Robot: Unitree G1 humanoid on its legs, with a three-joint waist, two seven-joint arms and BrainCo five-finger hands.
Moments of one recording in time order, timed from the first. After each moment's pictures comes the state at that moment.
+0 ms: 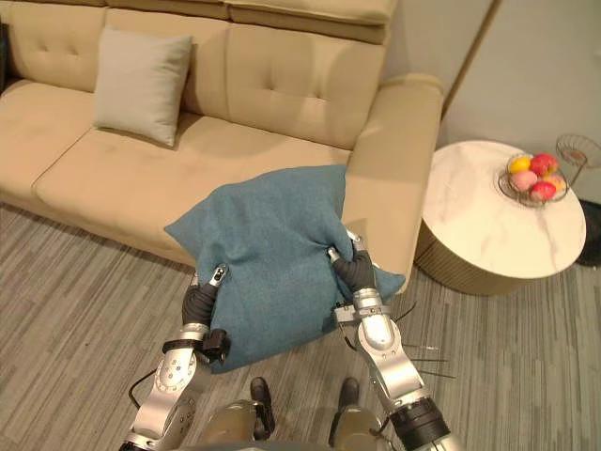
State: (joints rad) left arm 0.16 0.17 -0.28 -0.03 -0.30 -0.22 0.23; right arm -0.07 -0.18 0.31 0.03 0.15 -0.22 -0.20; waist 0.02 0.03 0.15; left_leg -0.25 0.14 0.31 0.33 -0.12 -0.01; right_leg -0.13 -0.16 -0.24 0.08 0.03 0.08
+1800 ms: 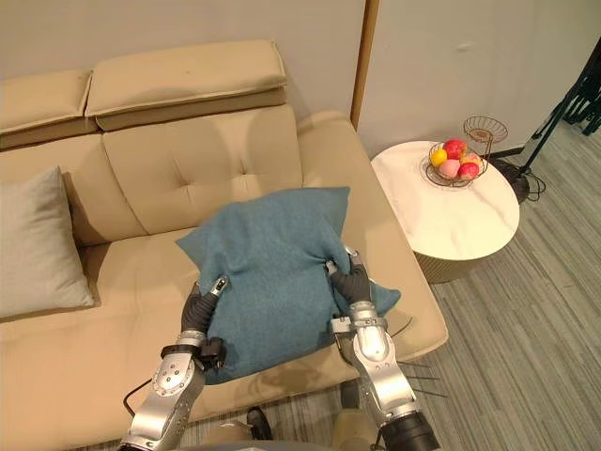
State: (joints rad) left arm 0.02 0.14 -0.17 0.06 -0.21 -0.20 0.23; right arm -0.17 -0.11 0.28 0.10 0.07 -0.21 -0.23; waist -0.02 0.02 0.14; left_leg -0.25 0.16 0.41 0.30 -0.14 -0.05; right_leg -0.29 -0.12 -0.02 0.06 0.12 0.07
